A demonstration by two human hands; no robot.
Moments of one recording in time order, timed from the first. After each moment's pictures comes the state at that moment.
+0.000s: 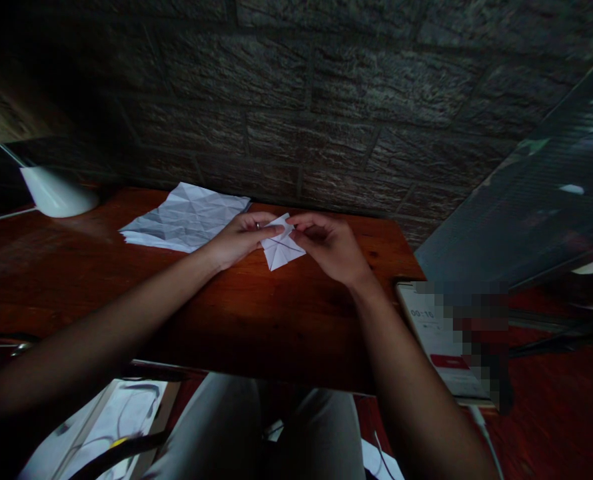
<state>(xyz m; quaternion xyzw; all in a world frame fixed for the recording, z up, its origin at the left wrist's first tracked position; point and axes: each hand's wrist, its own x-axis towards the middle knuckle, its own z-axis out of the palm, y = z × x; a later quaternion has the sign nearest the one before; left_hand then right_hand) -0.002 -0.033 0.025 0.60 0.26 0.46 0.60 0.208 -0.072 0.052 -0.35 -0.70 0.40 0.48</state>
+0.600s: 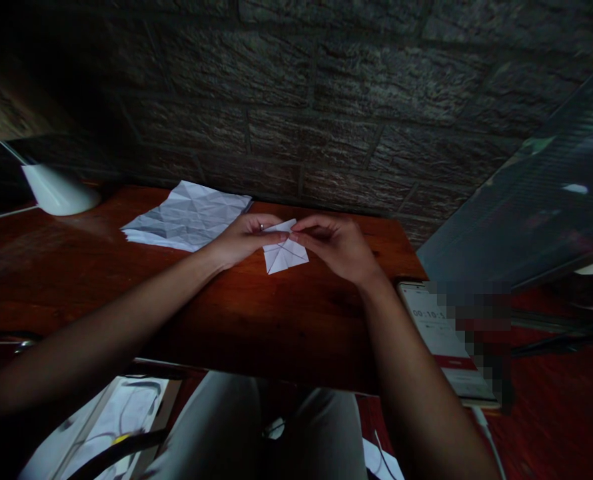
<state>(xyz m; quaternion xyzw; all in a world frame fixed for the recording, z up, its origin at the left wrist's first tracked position) -0.002 -0.036 0.028 0.64 0.26 0.43 0.58 0.216 -0.075 0.059 -0.35 -0.71 0.40 0.45</state>
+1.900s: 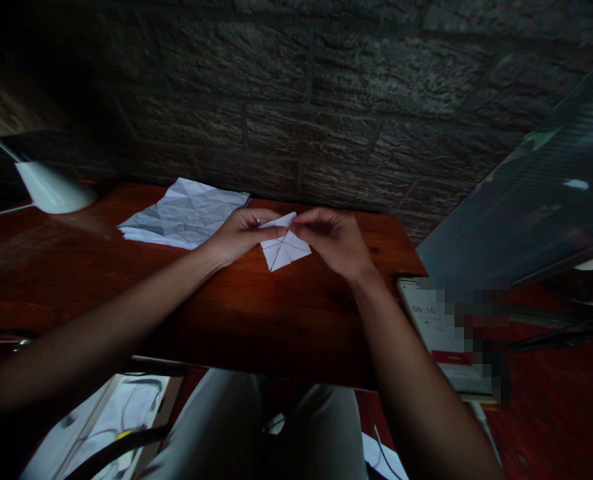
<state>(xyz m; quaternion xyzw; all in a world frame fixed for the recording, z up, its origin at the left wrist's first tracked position) -0.001 -0.041 0.032 0.64 0.27 0.46 0.56 0.207 -0.072 0.054 -0.38 -0.67 0.38 0.51</state>
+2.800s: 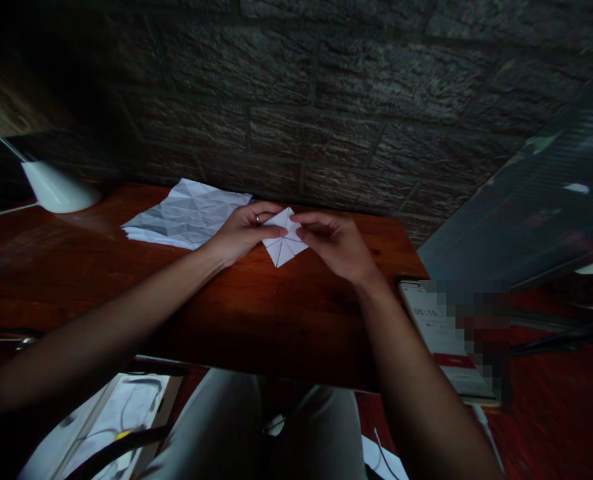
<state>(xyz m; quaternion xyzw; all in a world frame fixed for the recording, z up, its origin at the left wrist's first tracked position) 0.002 -0.036 0.029 0.55 0.26 0.51 0.60 0.214 -0.070 0.051 -0.37 -0.70 0.39 0.47</state>
